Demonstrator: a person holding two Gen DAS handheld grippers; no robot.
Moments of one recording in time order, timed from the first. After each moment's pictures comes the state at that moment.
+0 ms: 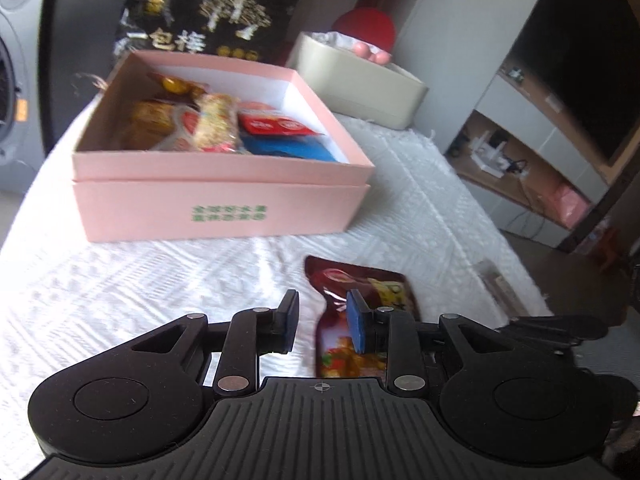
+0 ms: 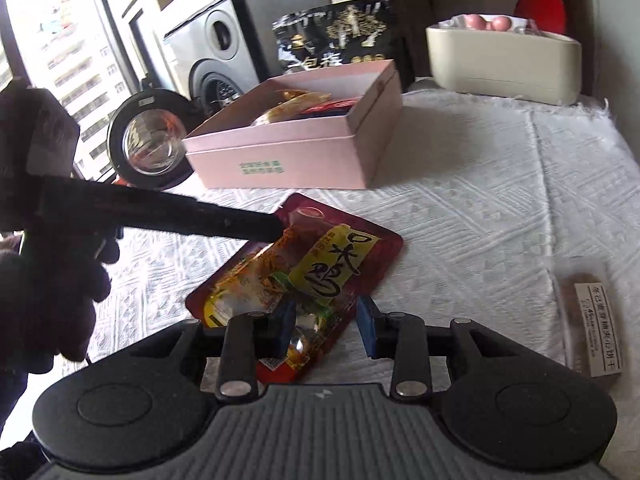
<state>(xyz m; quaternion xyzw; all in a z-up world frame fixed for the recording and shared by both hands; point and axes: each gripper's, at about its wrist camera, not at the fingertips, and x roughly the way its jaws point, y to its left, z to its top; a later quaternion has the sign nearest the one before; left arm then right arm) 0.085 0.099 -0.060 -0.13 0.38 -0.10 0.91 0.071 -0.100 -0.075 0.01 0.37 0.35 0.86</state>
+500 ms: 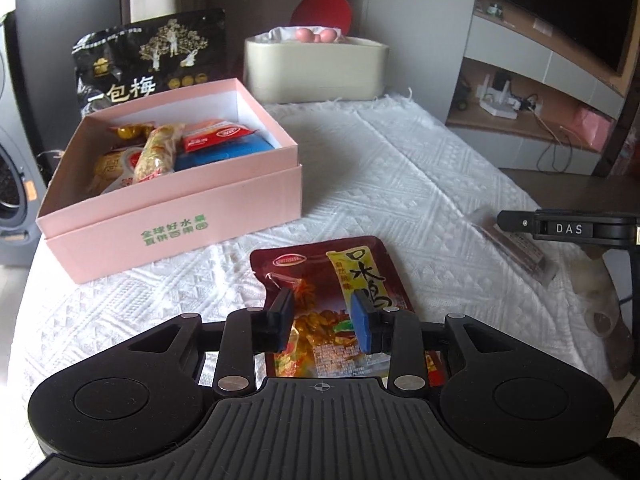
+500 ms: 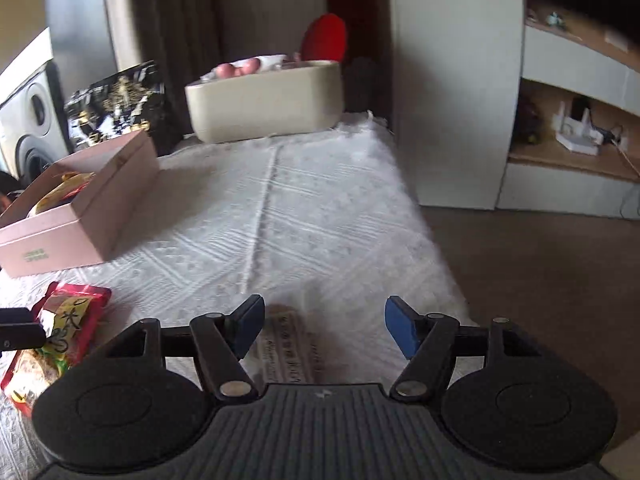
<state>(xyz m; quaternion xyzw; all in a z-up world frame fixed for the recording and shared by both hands) 0.072 0.030 -0.056 0.00 0.38 -0.10 0.92 0.105 -0.229 -0.089 0.09 0.35 0.07 0.93</state>
